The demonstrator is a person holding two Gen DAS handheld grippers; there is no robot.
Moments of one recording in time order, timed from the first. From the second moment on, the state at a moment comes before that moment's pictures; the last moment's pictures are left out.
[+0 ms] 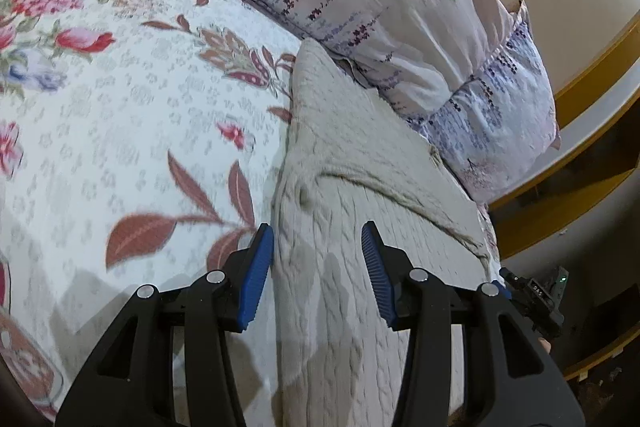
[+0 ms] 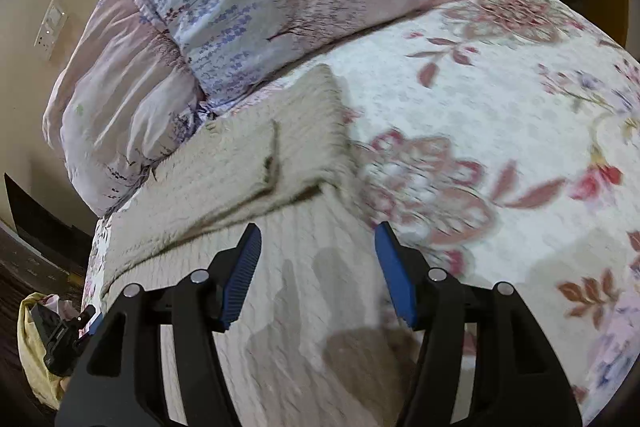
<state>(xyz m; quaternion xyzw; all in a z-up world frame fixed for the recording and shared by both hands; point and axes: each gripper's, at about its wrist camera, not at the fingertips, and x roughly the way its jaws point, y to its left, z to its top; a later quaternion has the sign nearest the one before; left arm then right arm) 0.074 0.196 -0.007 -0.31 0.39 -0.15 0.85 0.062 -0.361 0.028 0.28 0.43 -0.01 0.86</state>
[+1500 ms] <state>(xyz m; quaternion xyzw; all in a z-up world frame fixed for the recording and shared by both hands) -0.039 0.158 -0.057 -0.24 0.47 -0.34 0.78 -0.071 -0.313 0.018 0.26 0.51 0.22 0.79</state>
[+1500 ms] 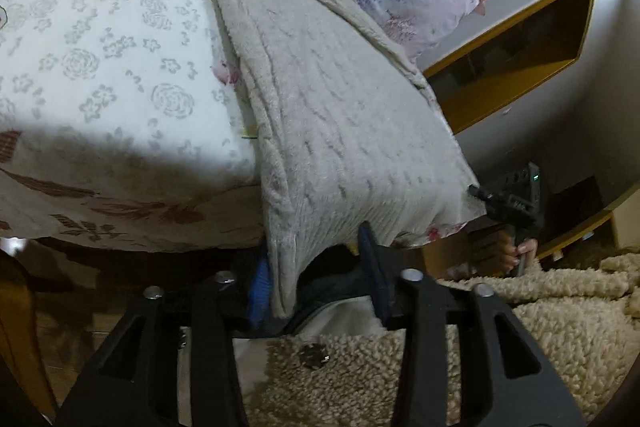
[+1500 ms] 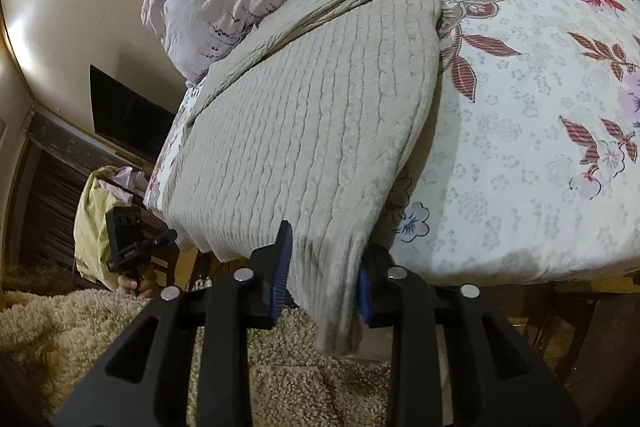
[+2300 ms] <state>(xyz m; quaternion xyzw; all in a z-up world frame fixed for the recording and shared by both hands) -0.019 0.184 0.030 -0.28 0.31 -0.30 0.86 -0.036 -0.303 0.120 0.14 0.28 0.15 0.94</state>
